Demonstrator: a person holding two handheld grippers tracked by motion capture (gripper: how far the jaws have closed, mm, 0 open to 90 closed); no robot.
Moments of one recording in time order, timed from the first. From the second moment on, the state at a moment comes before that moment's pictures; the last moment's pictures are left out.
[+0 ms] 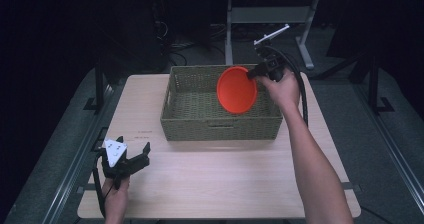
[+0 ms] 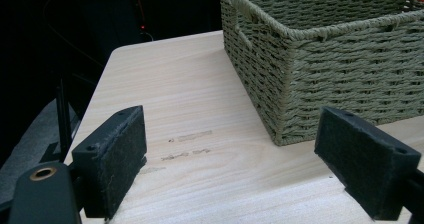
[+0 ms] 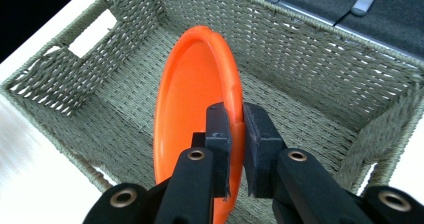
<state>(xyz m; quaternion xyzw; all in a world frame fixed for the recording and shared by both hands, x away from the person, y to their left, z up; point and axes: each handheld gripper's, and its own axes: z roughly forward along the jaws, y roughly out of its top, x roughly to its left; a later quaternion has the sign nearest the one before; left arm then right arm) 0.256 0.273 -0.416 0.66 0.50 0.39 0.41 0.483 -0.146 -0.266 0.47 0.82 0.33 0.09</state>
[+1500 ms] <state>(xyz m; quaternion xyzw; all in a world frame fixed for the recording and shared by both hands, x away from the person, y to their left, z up) 0.255 0.273 -0.415 0.65 0.50 0.39 0.41 0.499 -0.133 -0.334 0.50 0.81 0.29 0.05</state>
